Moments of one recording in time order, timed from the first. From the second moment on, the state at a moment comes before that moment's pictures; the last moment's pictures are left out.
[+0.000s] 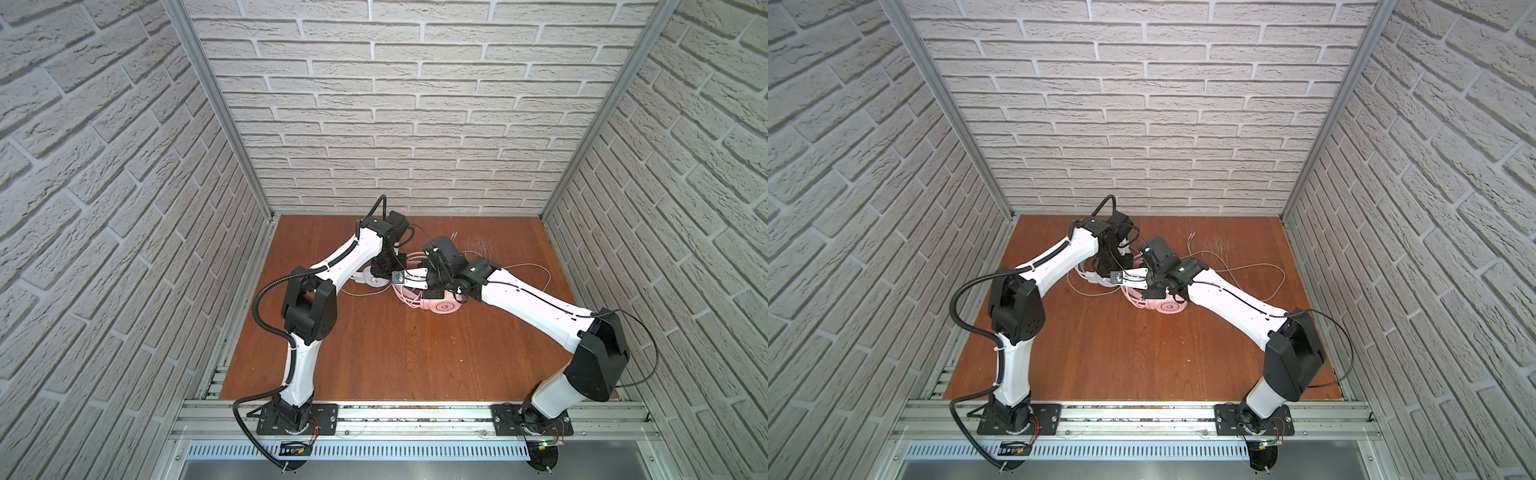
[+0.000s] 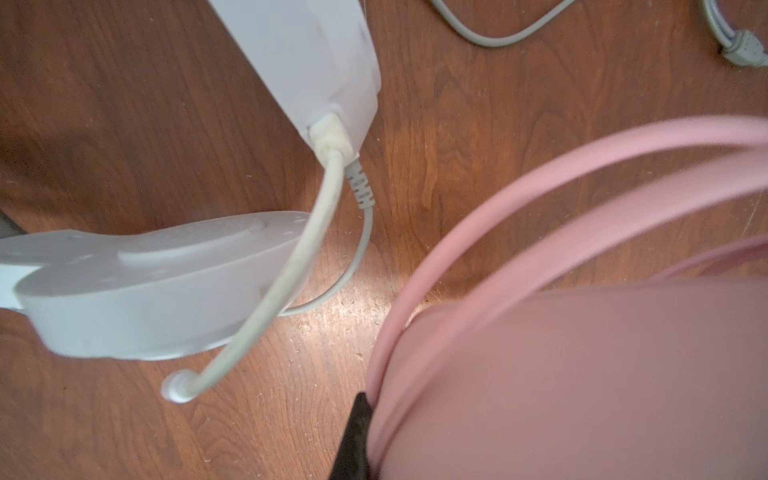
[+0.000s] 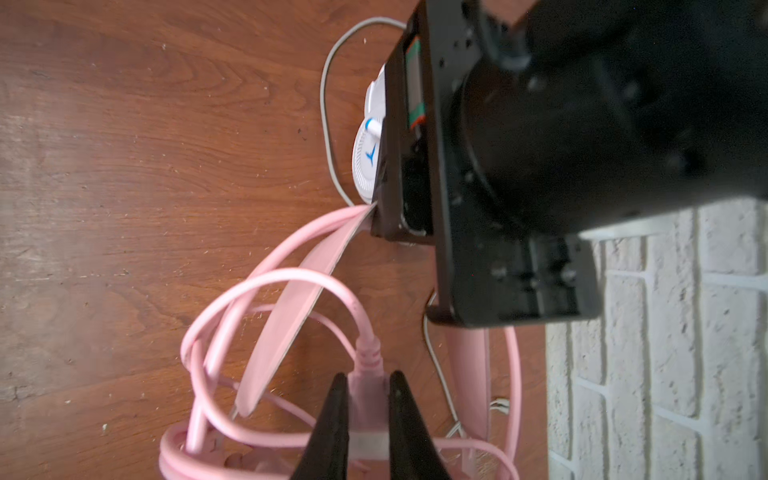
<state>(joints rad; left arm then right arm) -0.59 2.07 1.90 -1.20 0.15 -0.47 0.67 1.61 1.36 -0.67 0.00 -0.88</state>
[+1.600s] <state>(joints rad) -0.57 2.10 1.94 -1.29 0.18 -0.53 0.59 1.68 1.44 -0.78 -0.05 -0.78</state>
